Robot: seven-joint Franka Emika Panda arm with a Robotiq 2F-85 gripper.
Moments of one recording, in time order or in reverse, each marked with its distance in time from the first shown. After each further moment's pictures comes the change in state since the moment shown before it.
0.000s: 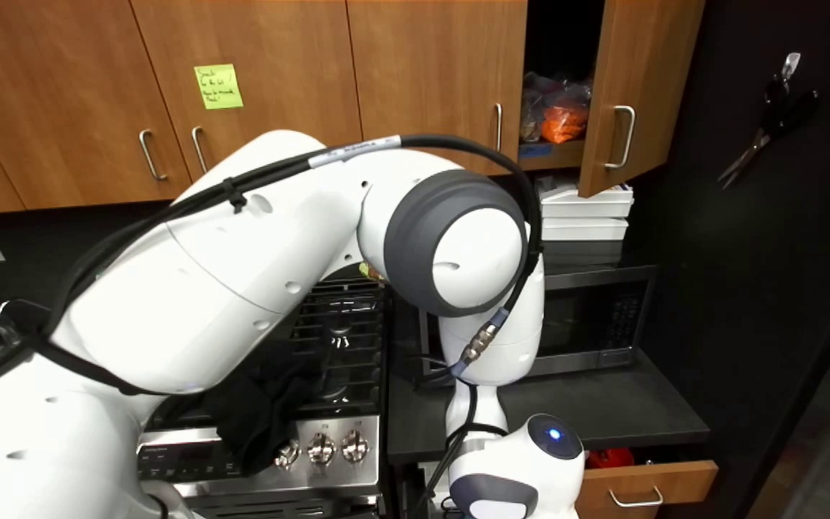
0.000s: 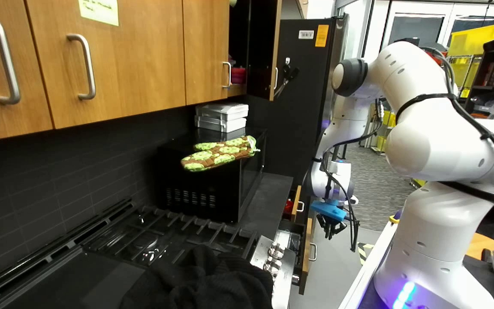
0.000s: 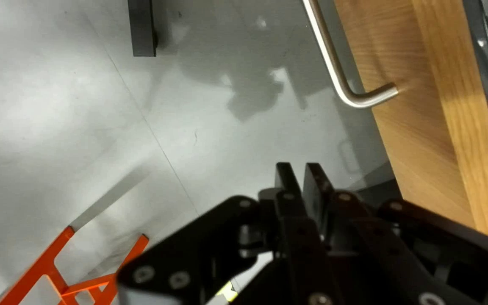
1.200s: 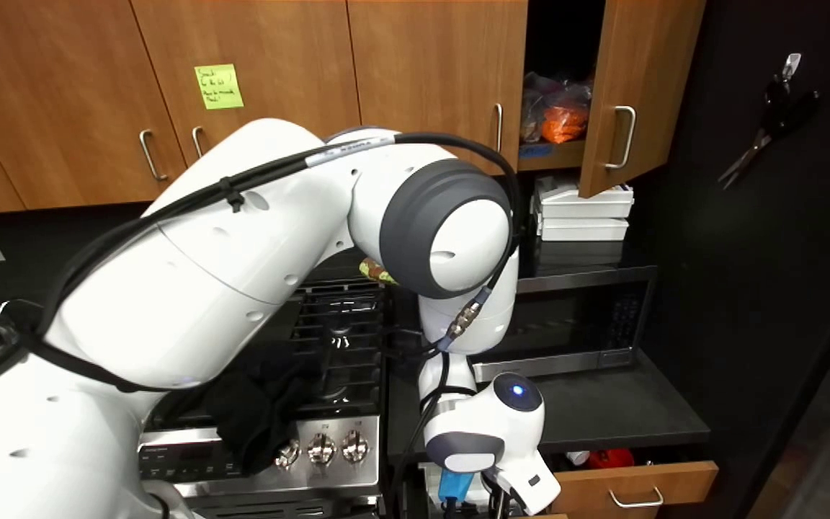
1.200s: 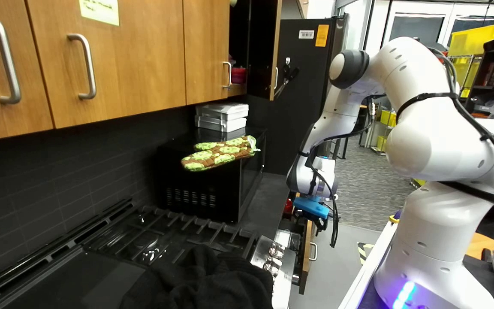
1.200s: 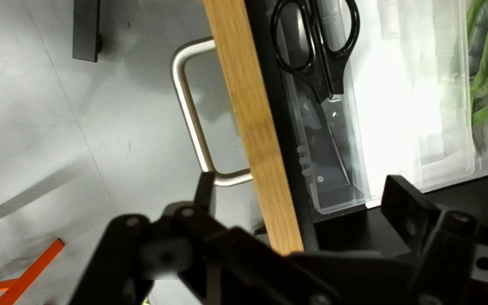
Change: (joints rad) arm 0.015 -0.043 0.143 -0.035 -0.002 0.057 -0.078
